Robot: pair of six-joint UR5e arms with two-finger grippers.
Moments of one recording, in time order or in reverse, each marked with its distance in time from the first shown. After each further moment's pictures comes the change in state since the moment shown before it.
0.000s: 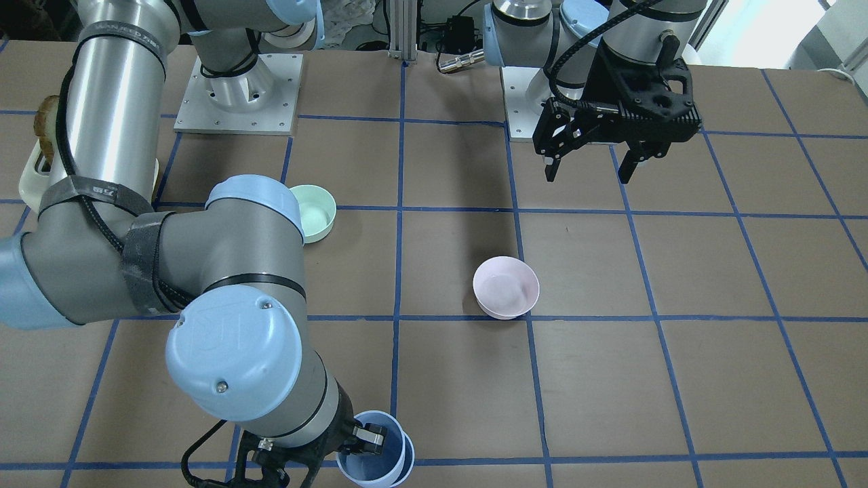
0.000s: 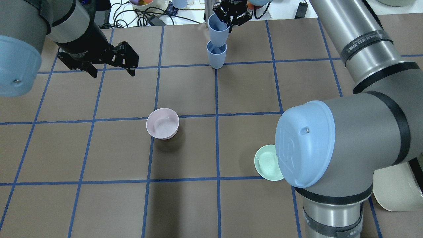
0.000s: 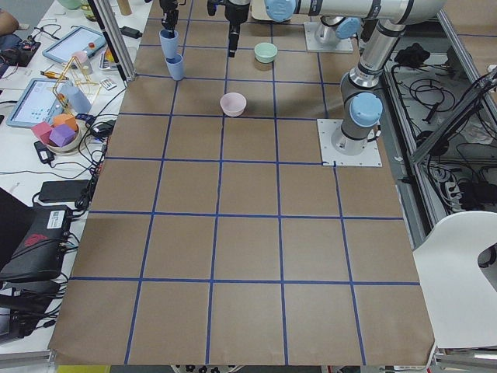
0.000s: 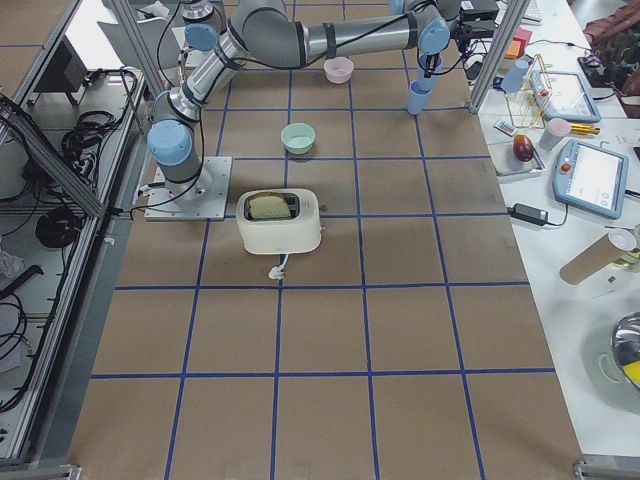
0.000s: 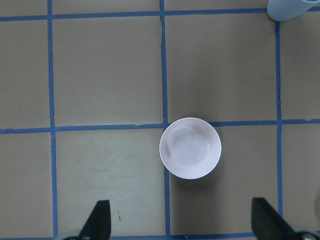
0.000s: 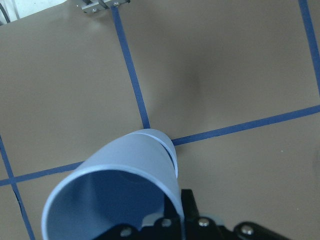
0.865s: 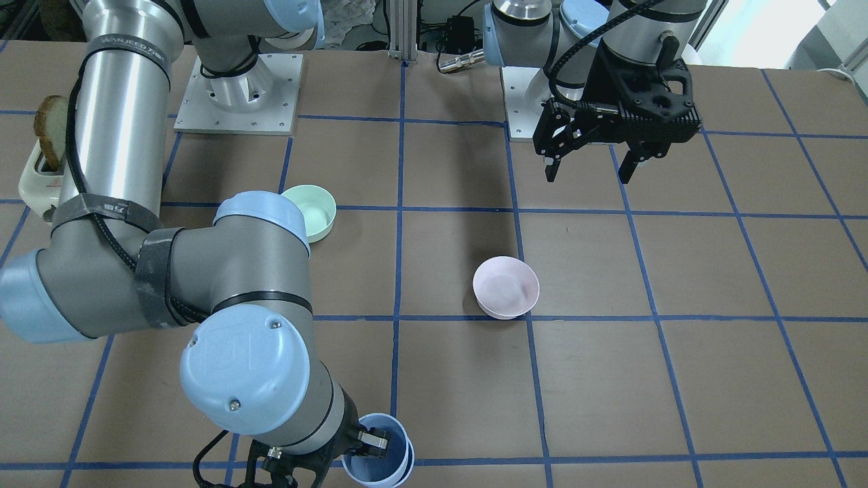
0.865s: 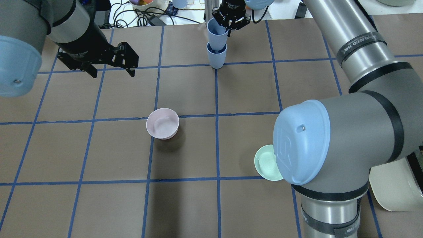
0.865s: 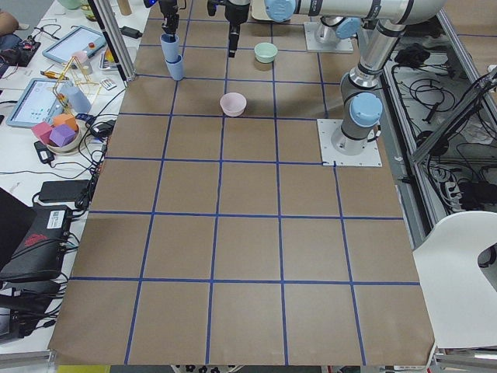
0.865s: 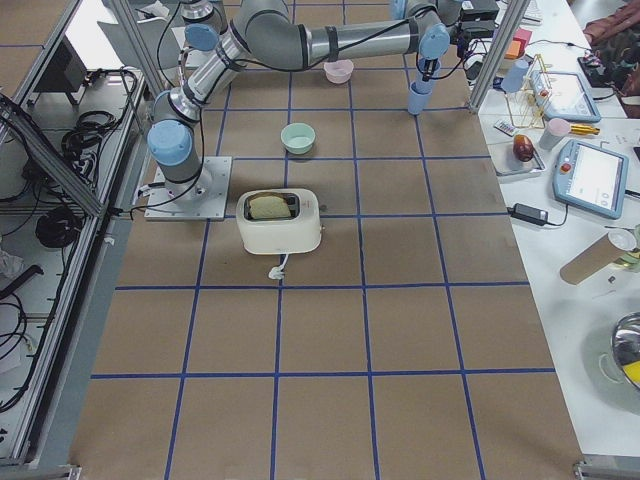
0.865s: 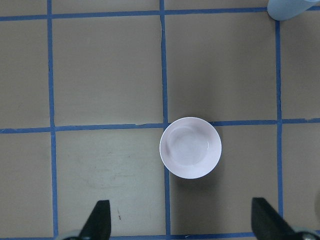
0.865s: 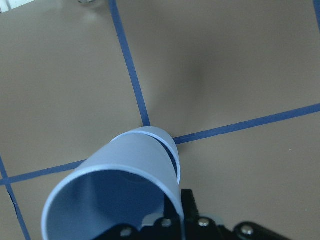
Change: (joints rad) left arm 0.000 0.000 -0.001 0.000 0.003 0.000; right arm 0.001 0.021 0.002 -0.002 0.008 0.007
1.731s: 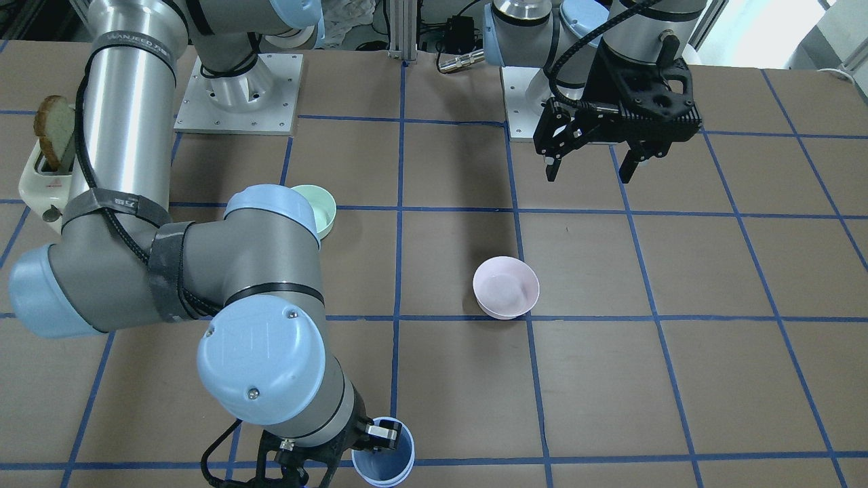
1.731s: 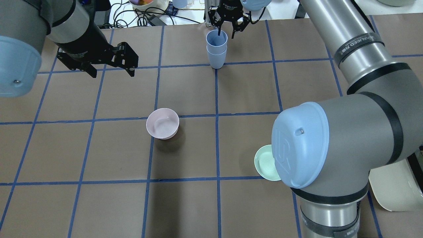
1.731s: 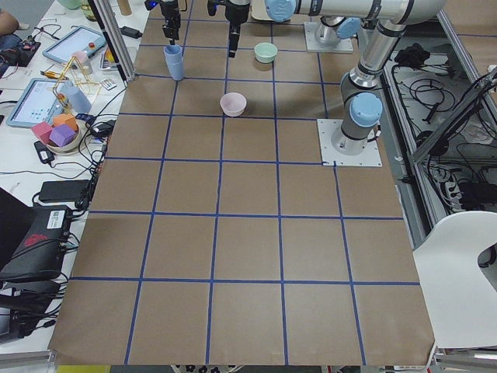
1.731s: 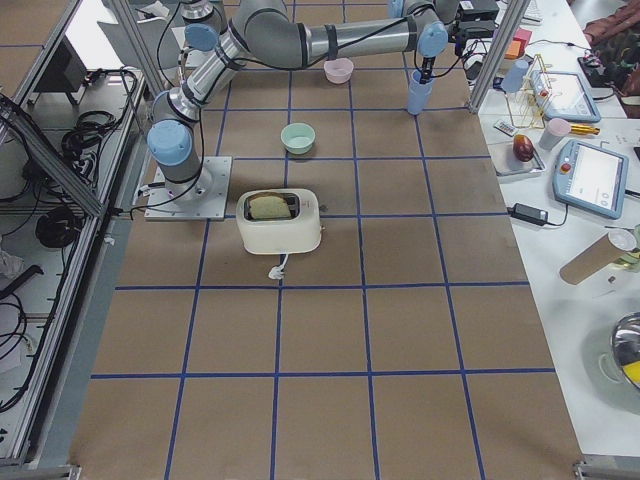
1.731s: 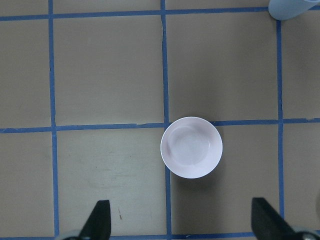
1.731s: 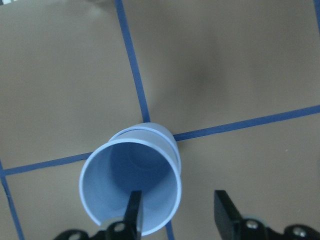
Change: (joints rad) left arm 0.000 0.001 0.000 0.000 0.002 0.000; right arm 0.008 -0.016 0.007 0.003 -0.046 -0.068
